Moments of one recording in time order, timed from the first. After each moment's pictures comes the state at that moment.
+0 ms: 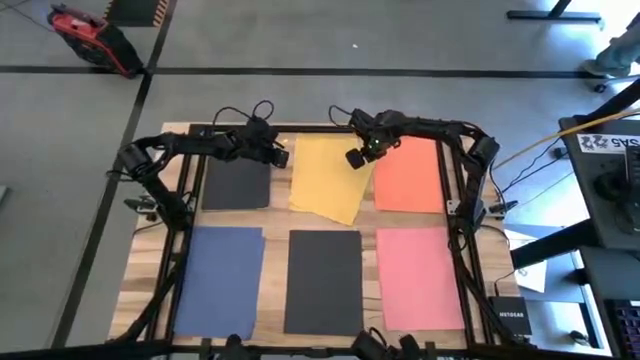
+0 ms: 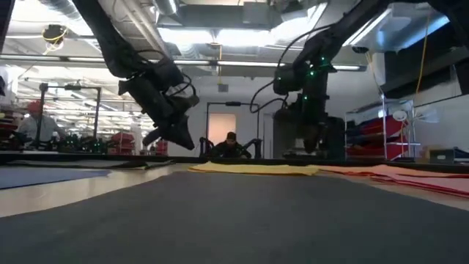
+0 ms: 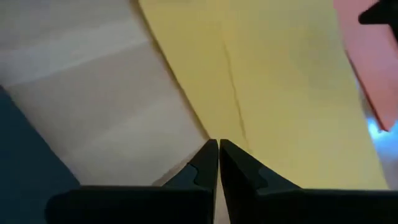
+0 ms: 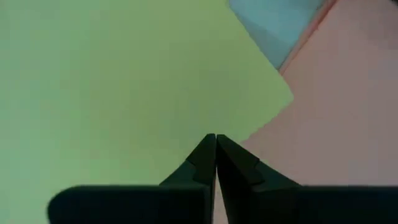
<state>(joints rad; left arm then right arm) 0.72 1.66 0.76 0.07 0.25 -0.47 -0.64 1.89 1.31 -0.86 0.03 0.44</state>
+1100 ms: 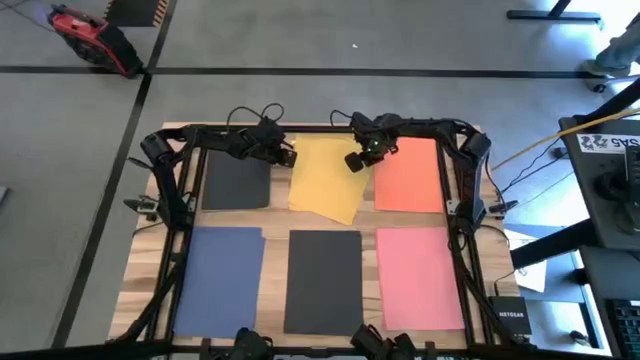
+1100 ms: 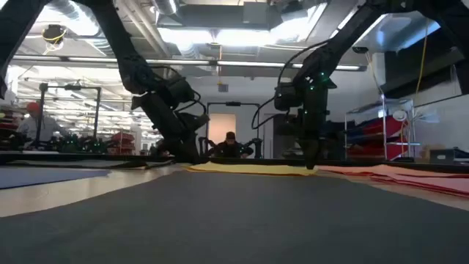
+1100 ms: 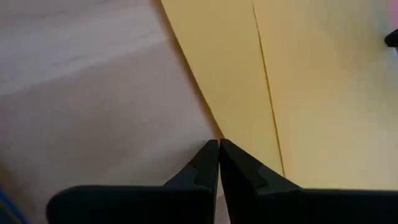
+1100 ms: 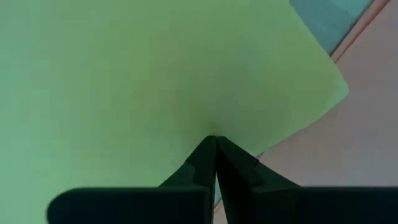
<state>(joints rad) 0.72 1.85 0.86 0.11 0.22 -0.49 -0.67 1.98 1.28 -0.76 -0.09 0.41</state>
